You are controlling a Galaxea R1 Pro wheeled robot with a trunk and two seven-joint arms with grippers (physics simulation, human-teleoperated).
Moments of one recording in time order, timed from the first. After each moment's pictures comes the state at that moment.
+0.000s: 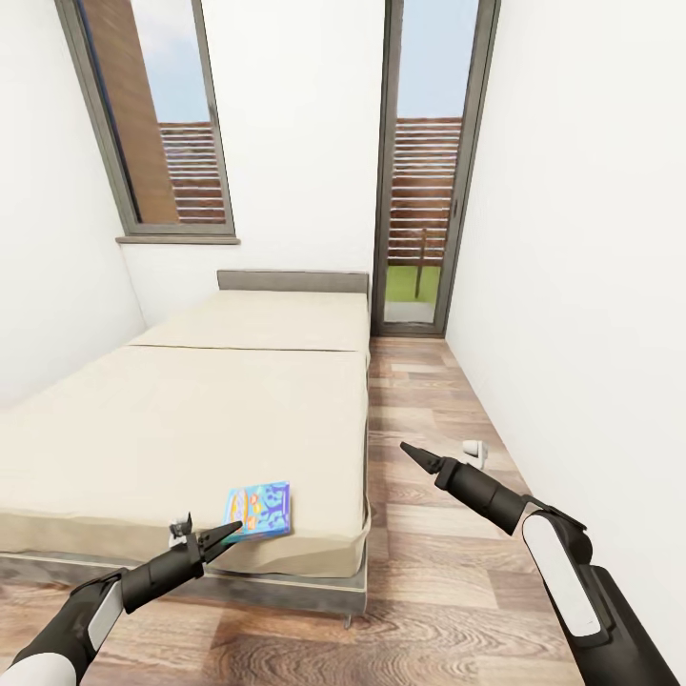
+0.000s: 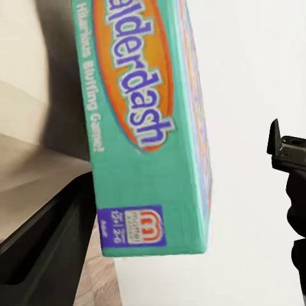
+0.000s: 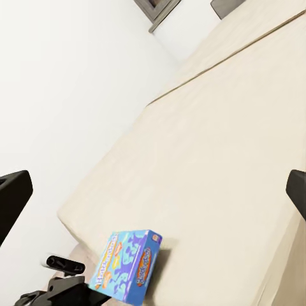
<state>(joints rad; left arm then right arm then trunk) -0.54 0.20 0.37 -0.48 0.19 0.59 -1.34 -0.37 -0.12 -0.01 -1.43 -0.74 0.61 0.57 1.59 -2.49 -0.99</state>
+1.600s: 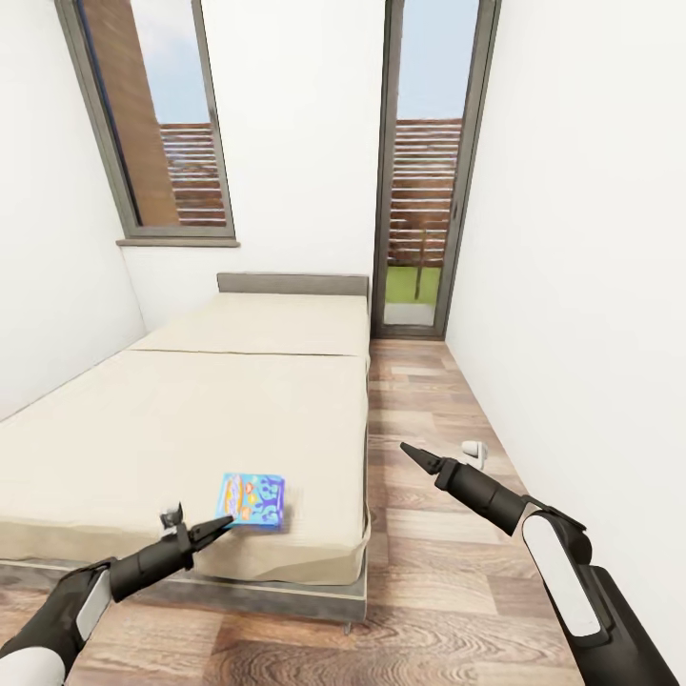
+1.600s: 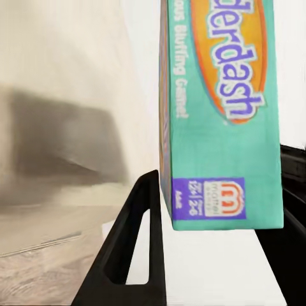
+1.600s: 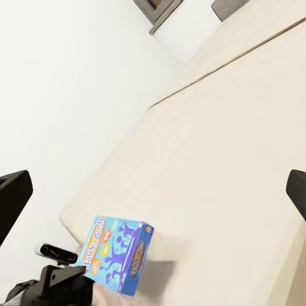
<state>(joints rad) -0.54 0.23 0.37 -0.55 0.20 0.70 -1.34 -0.37 -0.12 -0.01 -1.43 -0.74 0.61 0.57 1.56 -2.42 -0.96</state>
